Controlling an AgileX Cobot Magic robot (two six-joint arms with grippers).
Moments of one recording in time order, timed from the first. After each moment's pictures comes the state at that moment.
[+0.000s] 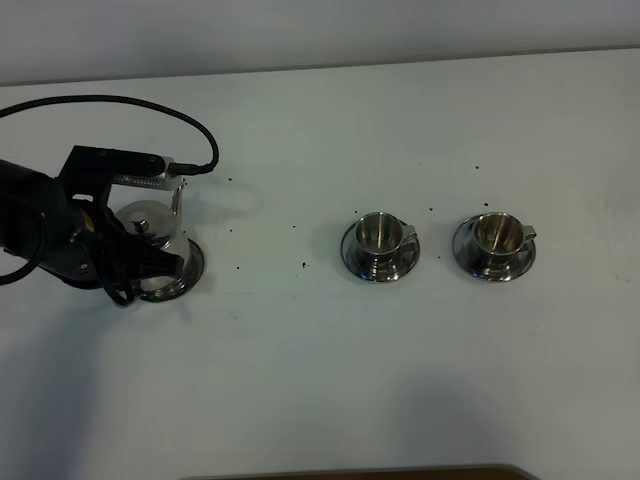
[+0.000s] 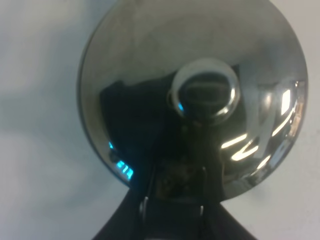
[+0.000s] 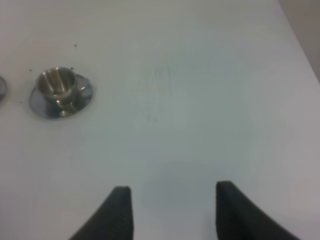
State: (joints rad) left arm -0.24 1.64 -0.84 0.19 0.44 -0.20; right arm 0.17 -0.01 -0.52 -0.08 1.12 0.04
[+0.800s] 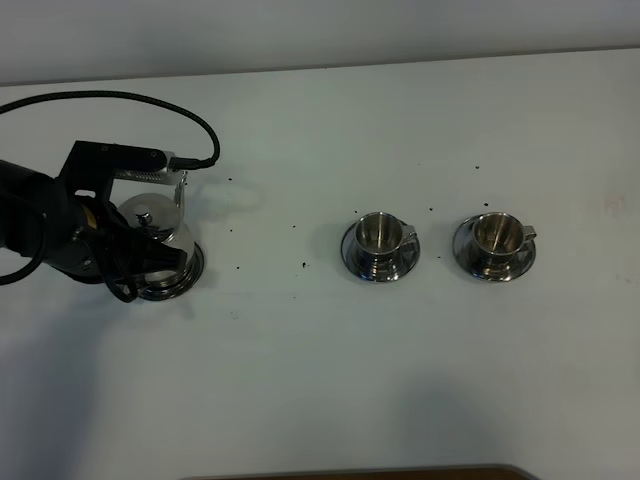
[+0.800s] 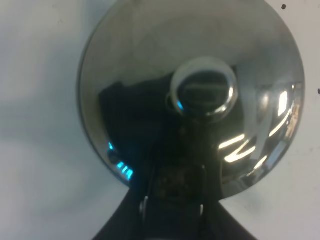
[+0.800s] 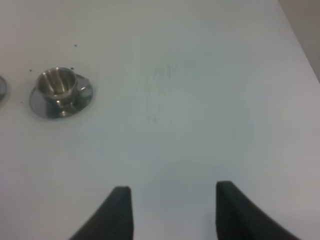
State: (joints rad) left arm -0.24 1.64 -0.84 0.18 0.39 -0.20; right arm 0.17 -0.01 -0.52 -0.08 1.12 0.04
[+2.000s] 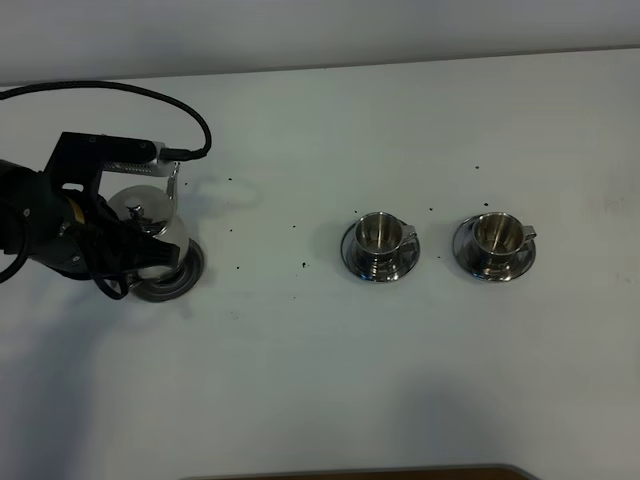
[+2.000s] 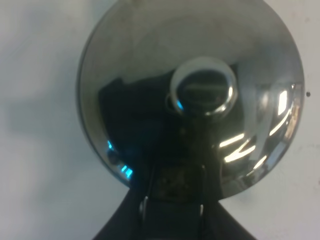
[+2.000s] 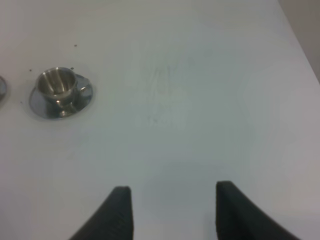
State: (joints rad) left arm -0.24 1.58 -0.84 0.17 0.44 -0.20; right arm 0.17 -0.01 -0.52 -0.08 1.12 0.04
